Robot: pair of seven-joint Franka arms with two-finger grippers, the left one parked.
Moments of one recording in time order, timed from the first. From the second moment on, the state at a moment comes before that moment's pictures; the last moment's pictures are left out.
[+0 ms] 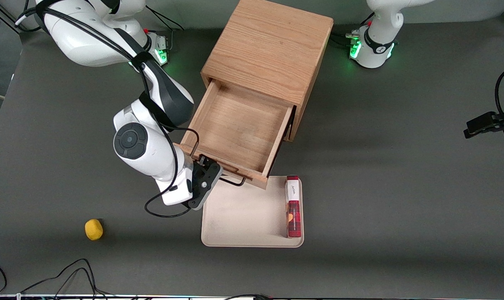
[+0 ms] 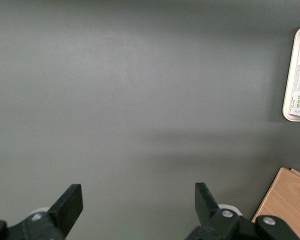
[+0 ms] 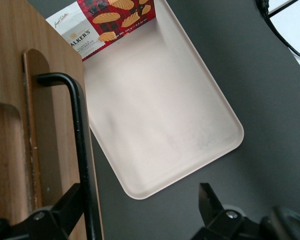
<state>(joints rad) 0.18 0.68 0.41 -1.23 -0.12 2.00 -0.49</state>
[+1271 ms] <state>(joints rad) 0.08 0.64 0.40 -1.04 -0.06 1.68 -0.36</state>
